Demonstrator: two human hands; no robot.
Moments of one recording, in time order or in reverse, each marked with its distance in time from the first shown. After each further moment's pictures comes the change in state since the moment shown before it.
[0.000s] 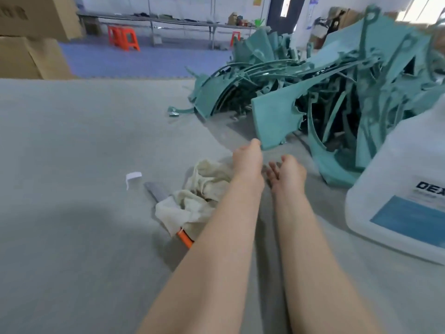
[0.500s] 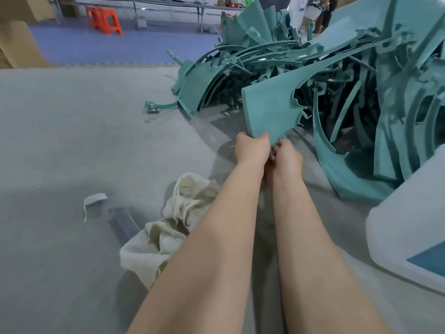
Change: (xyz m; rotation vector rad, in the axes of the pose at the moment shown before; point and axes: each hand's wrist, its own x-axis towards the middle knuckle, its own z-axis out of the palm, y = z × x) left_hand 0.096 -0.007 0.038 0.299 -0.019 0.120; right_hand 0.073 -0.002 0.038 0.116 -0.062 0.018
